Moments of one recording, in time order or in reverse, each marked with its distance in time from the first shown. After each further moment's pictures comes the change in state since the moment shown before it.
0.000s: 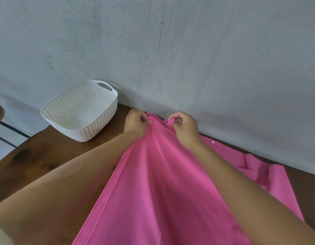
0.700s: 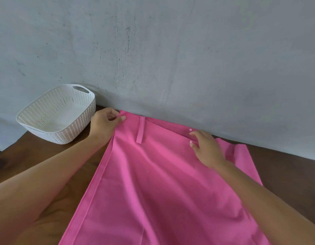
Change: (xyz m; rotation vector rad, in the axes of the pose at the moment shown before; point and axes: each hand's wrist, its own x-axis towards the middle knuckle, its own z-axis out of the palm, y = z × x) left_hand -0.045 0.011 -0.050 -0.234 0.033 0.117; right_hand -0.101 0.074 -0.130 -0.686 -0.062 -0.059
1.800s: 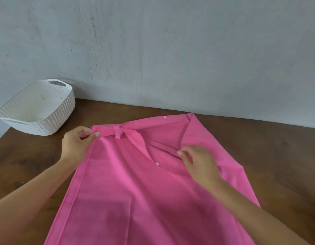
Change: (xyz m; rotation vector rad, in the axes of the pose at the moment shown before) left_hand -0.116 -0.013 -0.031 0.009 -0.052 -0.082; right_hand -0.175 -0.037 -0.020 0.042 0.187 0.020
